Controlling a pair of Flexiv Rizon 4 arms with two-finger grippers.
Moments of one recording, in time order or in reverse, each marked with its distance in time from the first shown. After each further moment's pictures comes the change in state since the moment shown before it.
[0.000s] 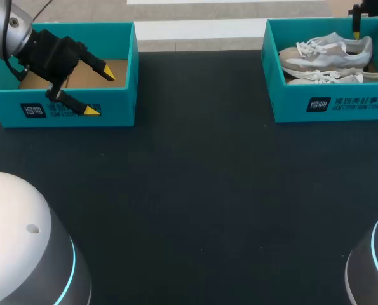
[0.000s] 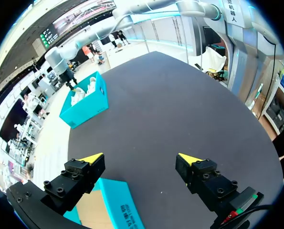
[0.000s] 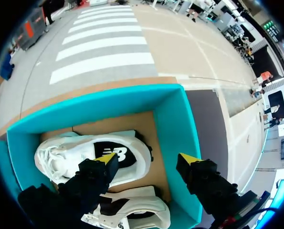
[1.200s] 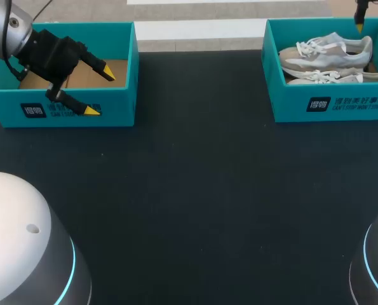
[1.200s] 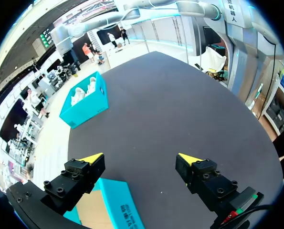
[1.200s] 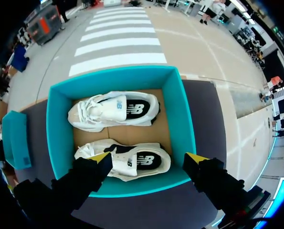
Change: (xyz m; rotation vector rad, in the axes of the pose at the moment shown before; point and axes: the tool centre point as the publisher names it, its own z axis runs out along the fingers) left arm 0.000 0.000 0.000 0.000 0.000 0.000; right arm 0.001 -0.094 -0.110 -0.009 0.113 -0.062
